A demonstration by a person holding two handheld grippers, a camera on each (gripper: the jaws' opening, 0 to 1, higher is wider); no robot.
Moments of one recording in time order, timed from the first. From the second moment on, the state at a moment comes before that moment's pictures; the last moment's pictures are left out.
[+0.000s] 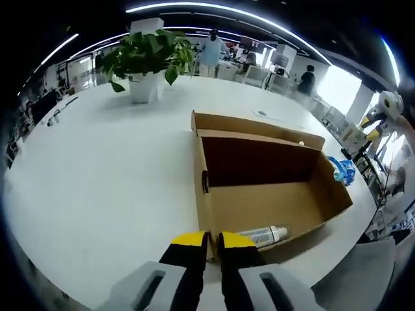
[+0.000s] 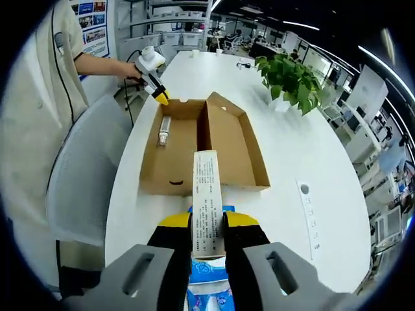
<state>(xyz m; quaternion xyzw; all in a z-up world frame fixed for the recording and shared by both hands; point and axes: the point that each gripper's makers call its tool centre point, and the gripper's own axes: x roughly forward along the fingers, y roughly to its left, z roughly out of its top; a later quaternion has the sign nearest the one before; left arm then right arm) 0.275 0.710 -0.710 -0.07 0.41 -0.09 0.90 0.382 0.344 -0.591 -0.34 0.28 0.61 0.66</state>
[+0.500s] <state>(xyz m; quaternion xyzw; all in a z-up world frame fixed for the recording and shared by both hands) 0.276 0.709 -0.711 -0.05 0.42 -0.09 0.90 0.417 0.289 -0.611 -0.37 0.30 0.58 0.66</state>
